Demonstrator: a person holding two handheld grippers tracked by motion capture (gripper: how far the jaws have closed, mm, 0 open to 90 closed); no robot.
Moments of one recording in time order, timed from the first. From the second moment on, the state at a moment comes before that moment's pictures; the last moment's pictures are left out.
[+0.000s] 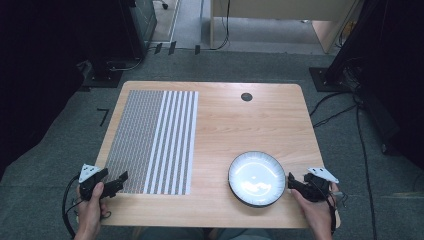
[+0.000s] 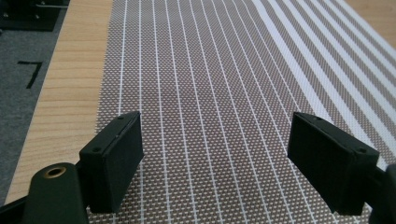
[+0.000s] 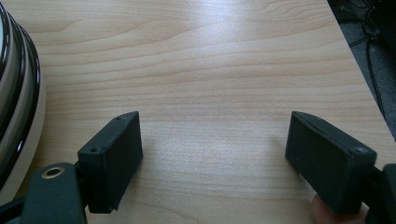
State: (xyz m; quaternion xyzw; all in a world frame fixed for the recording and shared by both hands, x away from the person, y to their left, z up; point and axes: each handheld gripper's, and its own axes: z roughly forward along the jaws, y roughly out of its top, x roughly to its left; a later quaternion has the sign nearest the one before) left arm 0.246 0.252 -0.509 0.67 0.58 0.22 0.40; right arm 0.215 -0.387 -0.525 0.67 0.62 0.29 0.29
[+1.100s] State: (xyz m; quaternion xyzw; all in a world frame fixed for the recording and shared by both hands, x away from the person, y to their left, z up) left arm 0.253 0.180 -0.472 0.68 0.56 0.24 0.40; right arm 0.204 -0.393 -0.501 0.69 0.57 0.33 0.30
